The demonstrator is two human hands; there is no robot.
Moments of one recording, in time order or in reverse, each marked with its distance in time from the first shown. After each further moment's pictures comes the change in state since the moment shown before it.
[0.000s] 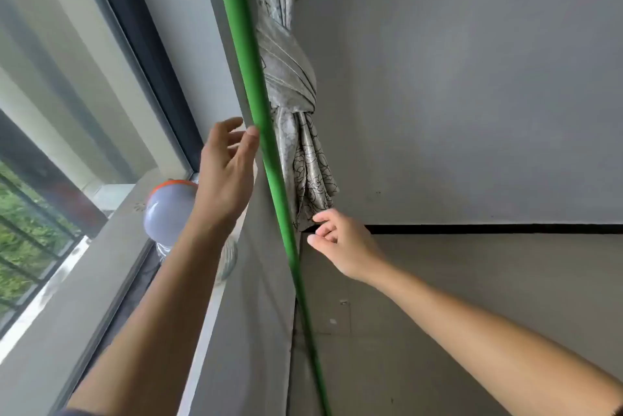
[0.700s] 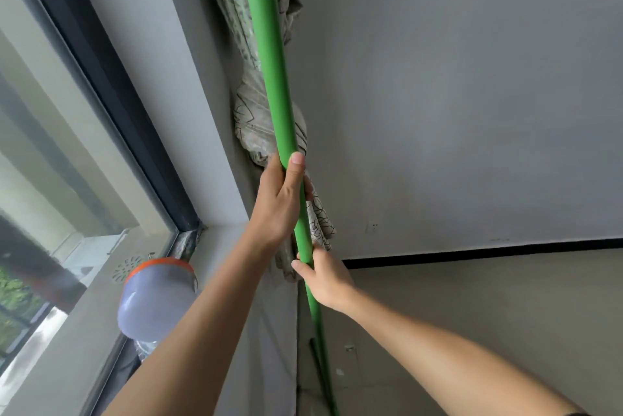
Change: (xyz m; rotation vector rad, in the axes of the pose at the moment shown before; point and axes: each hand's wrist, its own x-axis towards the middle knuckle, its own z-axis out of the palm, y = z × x) left_hand 0.065 -0.005 0.077 -0.096 -0.277 0.088; right_hand 0.100 0.013 0.028 -0.034 0.075 0.106
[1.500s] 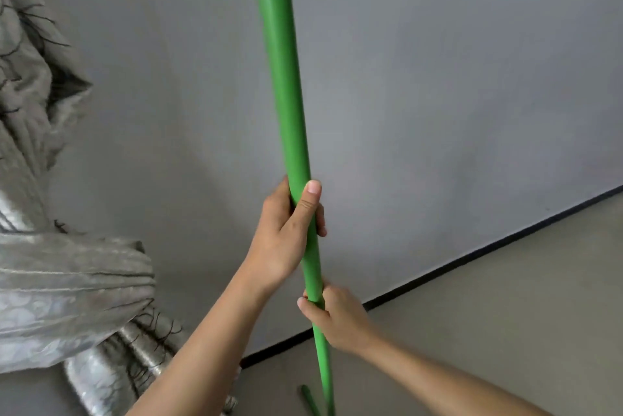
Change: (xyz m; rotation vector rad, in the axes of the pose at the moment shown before) left_hand 0.209 -0.008 0.238 -0.203 -0.412 0.149; right_hand 0.155 0.140 -0.218 -0.020 0.301 0.009
